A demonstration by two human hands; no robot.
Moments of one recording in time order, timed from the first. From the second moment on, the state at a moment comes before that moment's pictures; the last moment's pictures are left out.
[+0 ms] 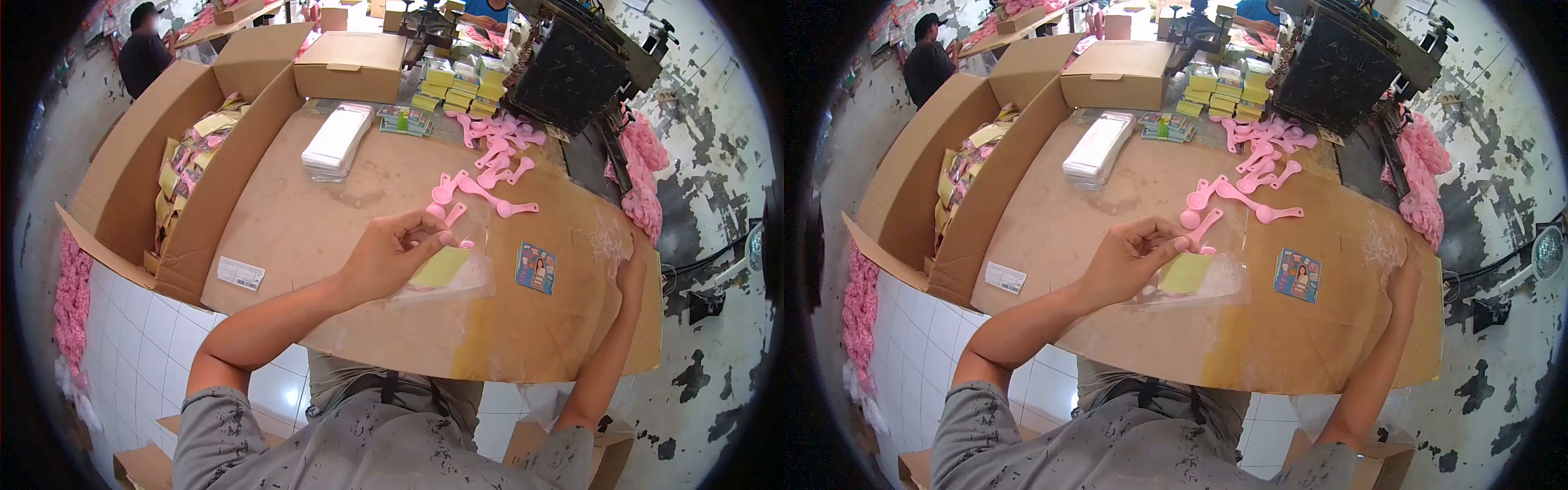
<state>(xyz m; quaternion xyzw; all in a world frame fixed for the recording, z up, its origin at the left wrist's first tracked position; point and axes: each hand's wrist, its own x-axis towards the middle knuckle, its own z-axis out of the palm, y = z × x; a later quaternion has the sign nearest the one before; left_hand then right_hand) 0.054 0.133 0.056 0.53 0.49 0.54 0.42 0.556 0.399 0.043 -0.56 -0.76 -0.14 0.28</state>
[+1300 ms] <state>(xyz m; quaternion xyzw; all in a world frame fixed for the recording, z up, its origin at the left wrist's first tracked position) 0.048 0.148 0.027 0.59 0.44 0.57 0.35 0.294 0.261 0.051 -0.18 -0.75 0.55 0.33</state>
